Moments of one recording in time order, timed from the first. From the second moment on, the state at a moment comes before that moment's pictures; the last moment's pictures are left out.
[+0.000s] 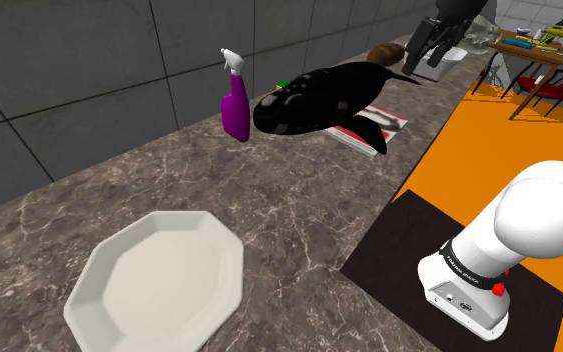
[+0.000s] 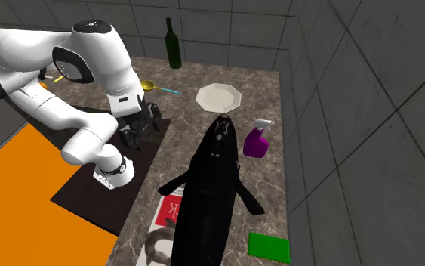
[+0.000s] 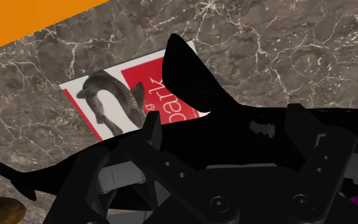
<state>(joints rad) 0.02 -0.83 0.02 -2.33 -0.05 1.64 0.12</state>
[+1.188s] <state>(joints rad) 0.06 -0.26 0.19 -1.92 -0.03 1.79 0.28</state>
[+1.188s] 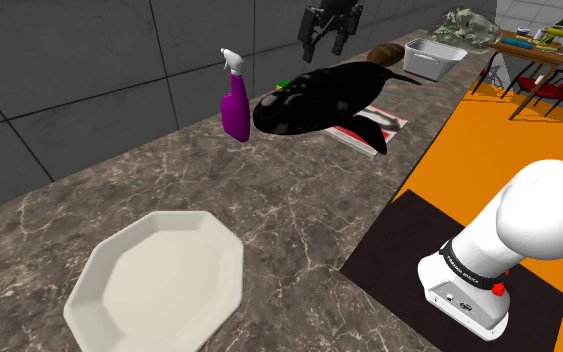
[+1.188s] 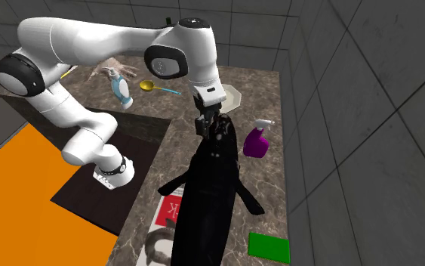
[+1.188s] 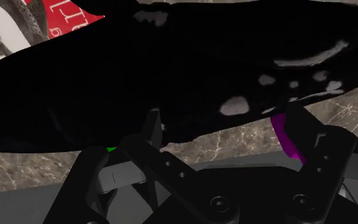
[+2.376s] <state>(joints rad) 0.21 0.46 0.28 -1.06 -0.21 1.61 0.43</state>
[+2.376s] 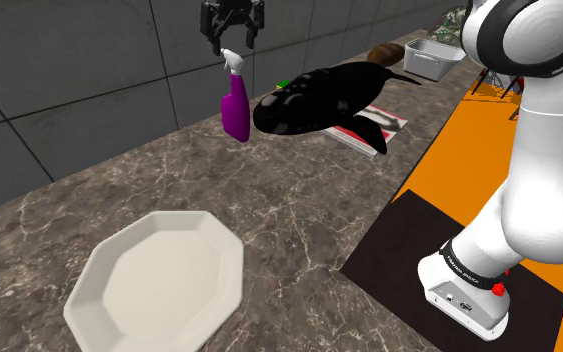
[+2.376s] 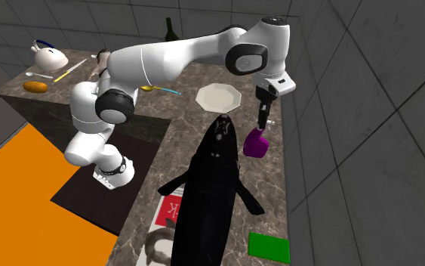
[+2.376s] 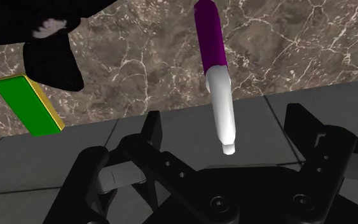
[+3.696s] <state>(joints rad) 0.20 0.44 0.29 -1.15 -0.21 1.68 0.44</state>
